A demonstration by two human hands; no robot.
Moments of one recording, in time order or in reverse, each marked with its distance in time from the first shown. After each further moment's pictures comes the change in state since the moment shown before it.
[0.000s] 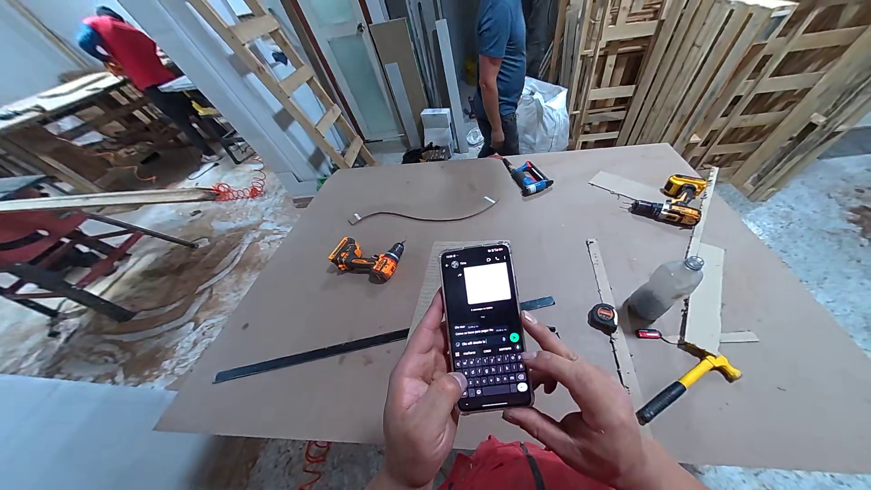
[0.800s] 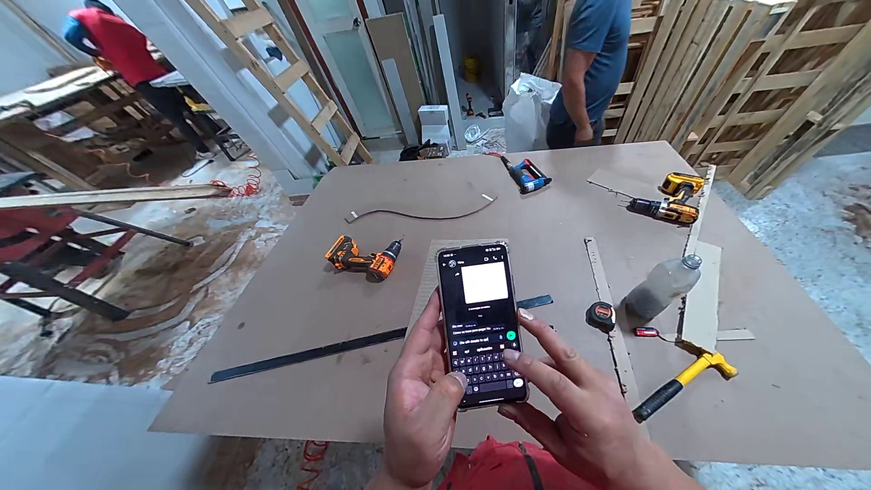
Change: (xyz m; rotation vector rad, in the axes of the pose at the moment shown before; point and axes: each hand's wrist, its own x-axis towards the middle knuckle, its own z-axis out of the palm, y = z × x) left_hand 0.001 -0.005 -0.001 0.033 0.021 0.004; right_hand 0.001 -0.005 -0.001 -0.239 -0.073 0.016
